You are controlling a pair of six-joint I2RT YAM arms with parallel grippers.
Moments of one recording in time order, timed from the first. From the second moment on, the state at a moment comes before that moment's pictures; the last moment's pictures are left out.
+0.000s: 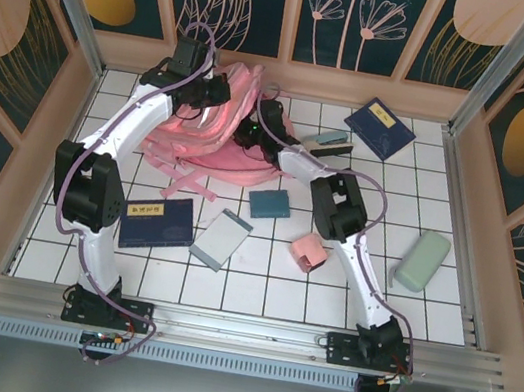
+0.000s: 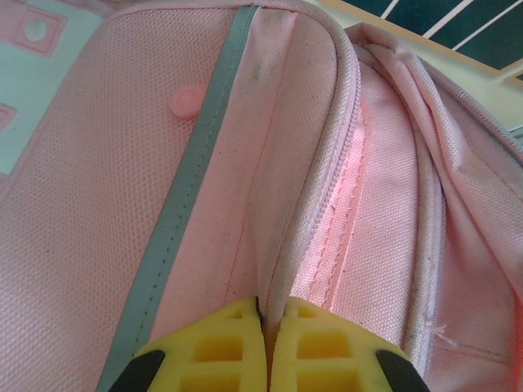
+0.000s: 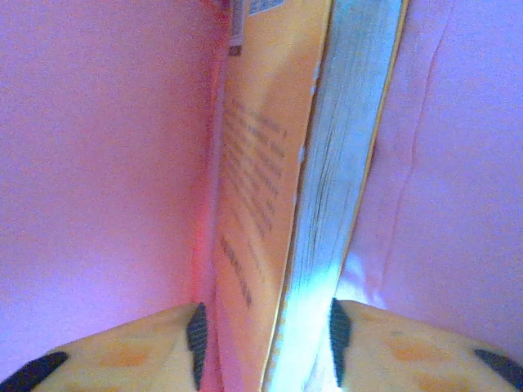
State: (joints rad) left arm -0.26 1.91 1.79 -0.58 0.21 -0.51; right arm 0.61 2.60 2.07 0.16 -0.44 1.17
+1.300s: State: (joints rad) left arm -0.29 1.90 1.56 -0.45 0.26 -0.53; right arm 0.06 2.11 1.58 -0.25 0.01 0.67
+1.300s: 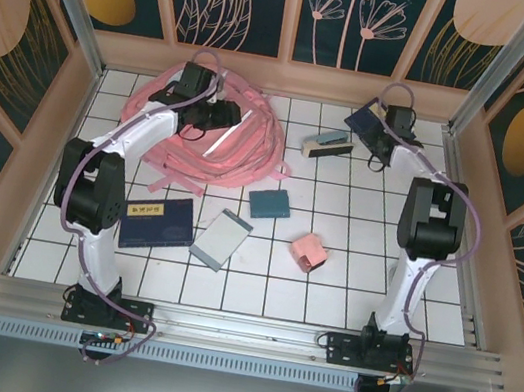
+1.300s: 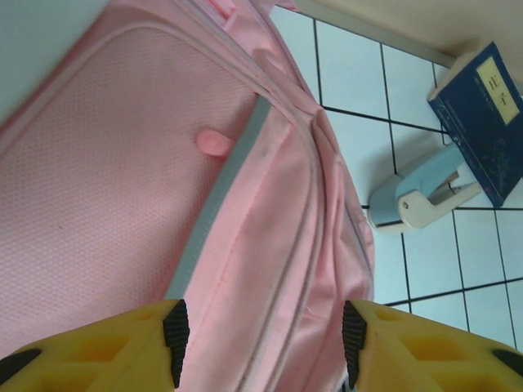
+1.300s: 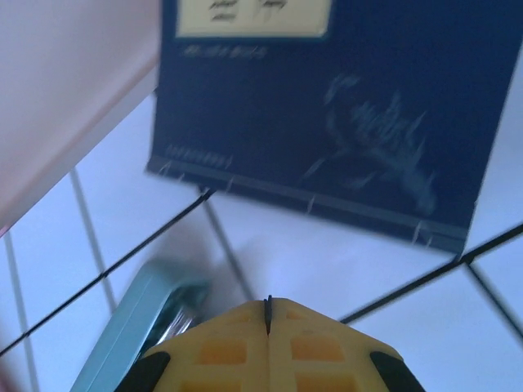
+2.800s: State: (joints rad) left arm -0.52 2.08 1.63 -0.37 0.41 -0.57; right arm 0.35 1.86 1.08 -0.27 -0.10 0.97
